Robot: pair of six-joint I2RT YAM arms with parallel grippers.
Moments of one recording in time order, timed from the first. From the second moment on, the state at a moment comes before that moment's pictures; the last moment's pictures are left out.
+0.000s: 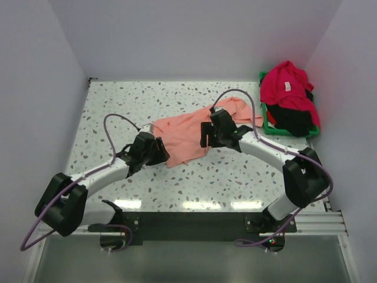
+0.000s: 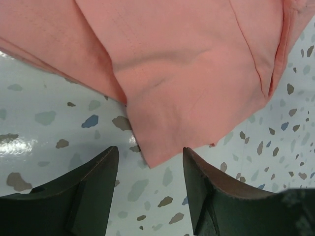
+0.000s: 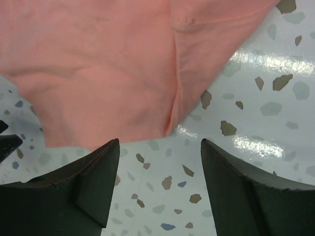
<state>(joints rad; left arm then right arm) -0.51 1.25 0.57 -0.11 -0.06 -0.72 0.61 1.57 1.08 -0.34 0.08 0.49</state>
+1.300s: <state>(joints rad) -0.63 1.26 0.71 -0.16 -0.19 -0.74 0.58 1.94 1.36 -0.30 0.38 0.41</state>
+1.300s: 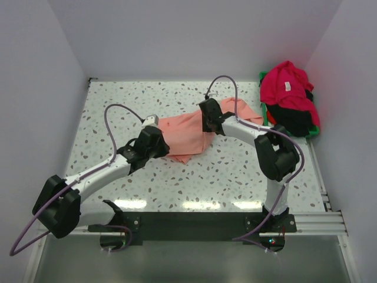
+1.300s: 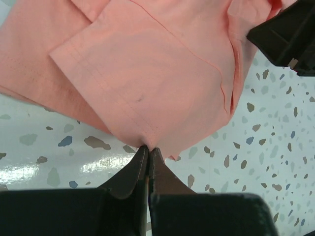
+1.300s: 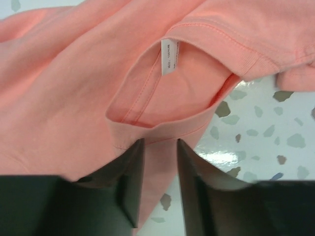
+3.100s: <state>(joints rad) -0.62 0.92 1.39 -0.40 -0.61 -0.51 0.68 1.17 1.55 -0.48 0.11 0.45</state>
